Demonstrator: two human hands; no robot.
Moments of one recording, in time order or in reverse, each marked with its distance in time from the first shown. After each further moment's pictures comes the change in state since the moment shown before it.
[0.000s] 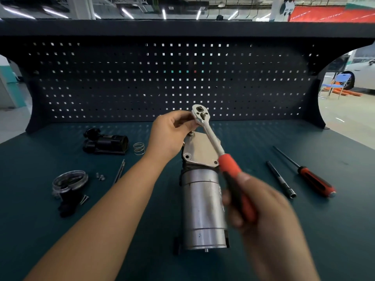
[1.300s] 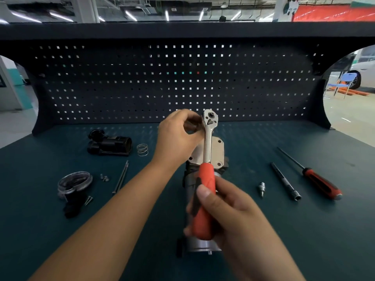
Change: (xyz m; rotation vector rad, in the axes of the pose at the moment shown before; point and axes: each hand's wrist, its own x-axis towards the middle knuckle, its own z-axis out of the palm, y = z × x) left_hand -0.007 0.003 0.011 0.313 0.154 0.171; right_hand -0.003 0.011 0.019 -0.020 -0.318 0.167
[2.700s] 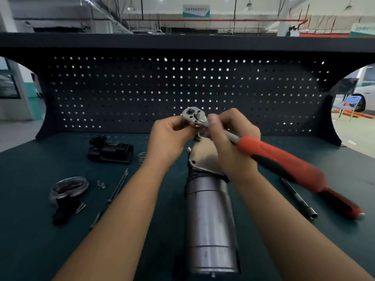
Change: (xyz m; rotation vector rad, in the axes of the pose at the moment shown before) left_hand 0.003 -0.019 -0.007 -0.380 -0.038 -0.184; right_hand 0.130 -0.017 -0.034 -0.628 0.227 -1.127
